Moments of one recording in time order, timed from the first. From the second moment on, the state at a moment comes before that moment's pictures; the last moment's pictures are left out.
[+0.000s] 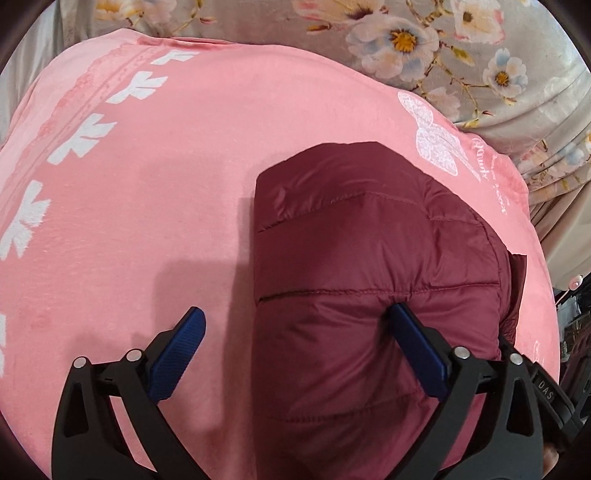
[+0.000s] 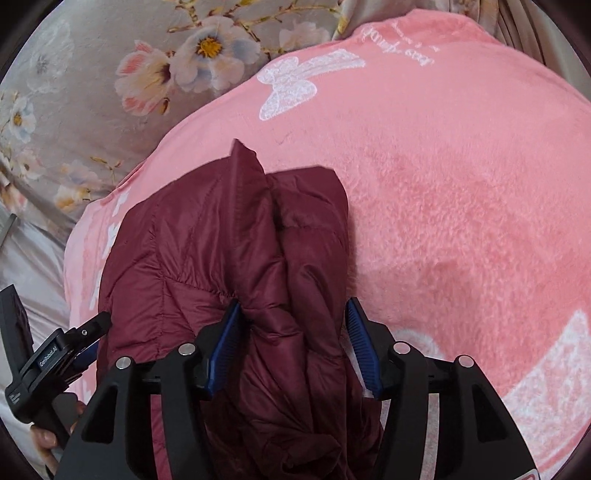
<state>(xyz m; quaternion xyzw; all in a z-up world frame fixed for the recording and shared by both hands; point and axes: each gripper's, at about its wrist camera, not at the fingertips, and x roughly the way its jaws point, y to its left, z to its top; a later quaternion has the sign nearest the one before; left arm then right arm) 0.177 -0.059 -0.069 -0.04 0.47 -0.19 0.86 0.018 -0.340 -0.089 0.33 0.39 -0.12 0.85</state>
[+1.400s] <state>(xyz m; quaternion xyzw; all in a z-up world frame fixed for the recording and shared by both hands) 0.108 -0.057 0.071 -0.02 0.30 -0.42 0.86 -0.046 -0.282 0.058 0.26 0.18 0.01 0.95</state>
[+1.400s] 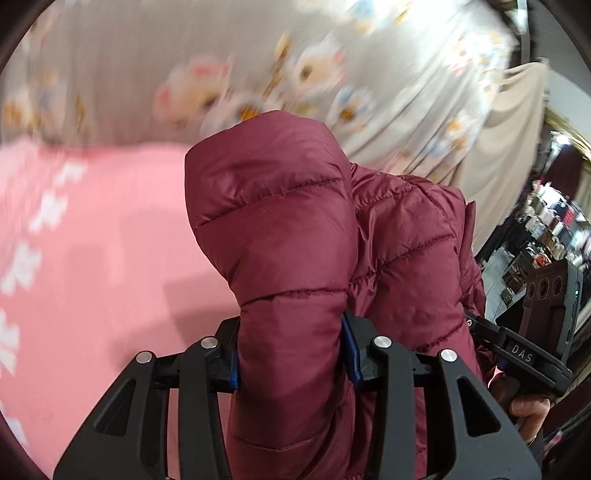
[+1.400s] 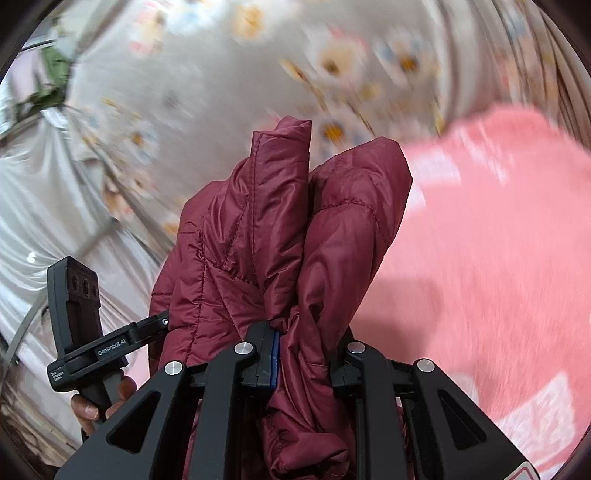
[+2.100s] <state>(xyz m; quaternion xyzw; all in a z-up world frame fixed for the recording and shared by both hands) 0.234 0.017 0.142 0.03 0.16 -0.37 0.92 0.138 -0.222 0.109 0.26 0.14 0.07 0.95</state>
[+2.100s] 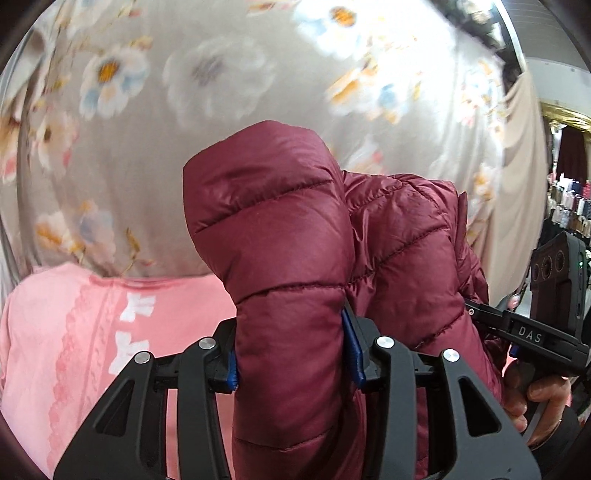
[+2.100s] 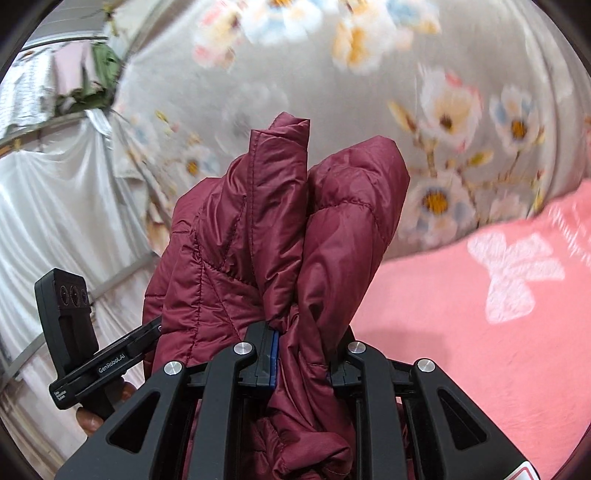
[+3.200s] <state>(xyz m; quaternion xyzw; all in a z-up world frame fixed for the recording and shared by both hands) 0.352 0.030 -0.001 0.02 0.34 -0.12 0.93 0.209 -0.256 -0.003 0.19 0.28 -0.11 0.93</state>
